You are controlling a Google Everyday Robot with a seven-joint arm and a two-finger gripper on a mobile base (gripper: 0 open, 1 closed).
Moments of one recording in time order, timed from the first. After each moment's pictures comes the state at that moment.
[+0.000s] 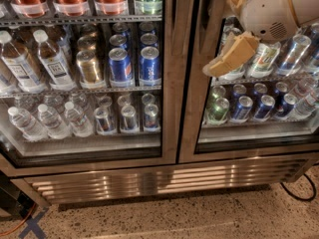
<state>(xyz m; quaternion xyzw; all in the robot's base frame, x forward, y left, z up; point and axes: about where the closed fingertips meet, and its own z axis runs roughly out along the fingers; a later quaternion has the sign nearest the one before) 0.536 -0.109 1.011 -0.62 0.64 0.12 0.43</state>
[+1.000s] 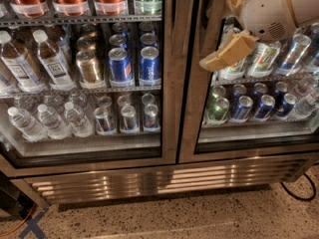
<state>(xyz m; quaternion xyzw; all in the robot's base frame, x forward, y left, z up) 0.538 -0.106 1.011 -0.62 0.63 0.12 0.44</state>
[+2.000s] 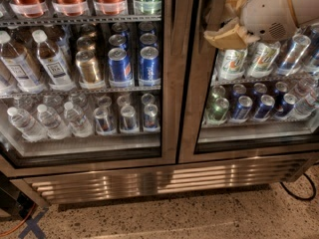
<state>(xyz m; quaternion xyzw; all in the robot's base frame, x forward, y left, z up) 0.538 -0.106 1.011 -0.62 0.63 0.12 0.44</state>
